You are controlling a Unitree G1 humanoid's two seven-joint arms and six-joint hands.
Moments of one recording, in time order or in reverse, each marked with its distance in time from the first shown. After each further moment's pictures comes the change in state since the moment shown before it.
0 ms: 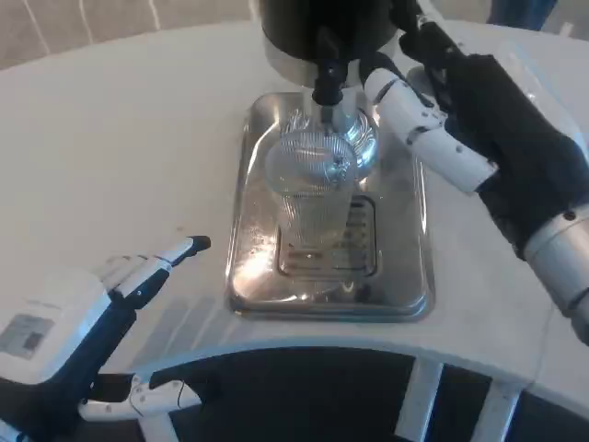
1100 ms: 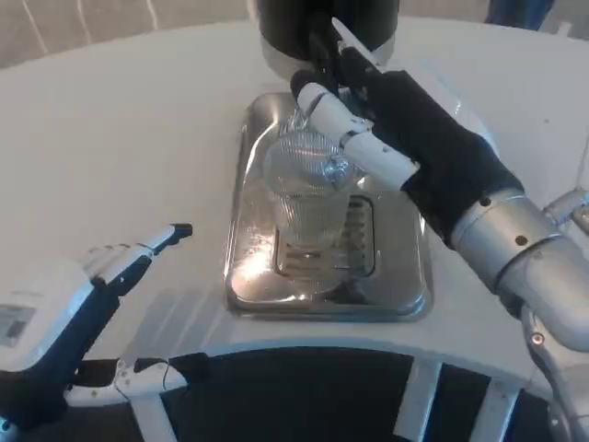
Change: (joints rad) left arm -0.011 0.000 0.036 0.010 -0.034 0.016 -0.033; right arm -0.088 -0.051 0.086 0.220 0.193 -0.062 -0.120
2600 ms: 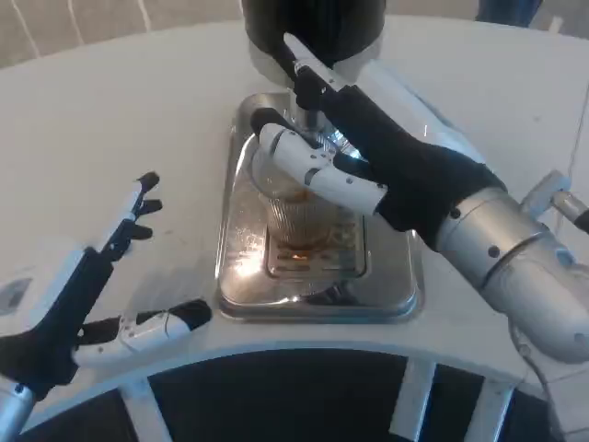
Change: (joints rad) left arm -0.062 -0.098 0.006 -0.058 -0.174 0.197 -0.171; right arm -0.047 -0.197 0.191 -0.006 -0.135 -0.066 0.055
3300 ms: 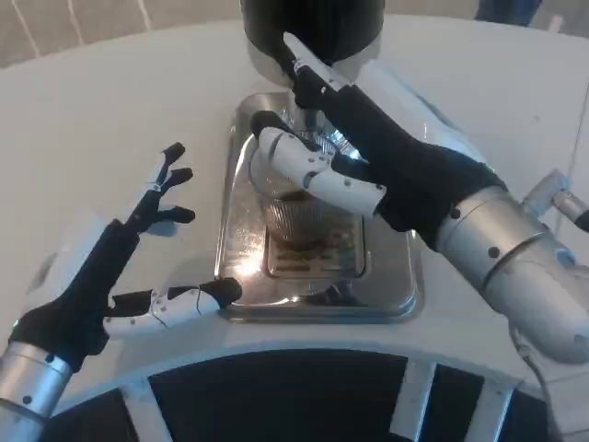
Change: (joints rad) left arm -0.136 -0.086 -0.026 0.140 -0.152 -0.084 -0.102; right arm 0.002 0.010 -0.002 -0.005 -0.030 0.000 0.020
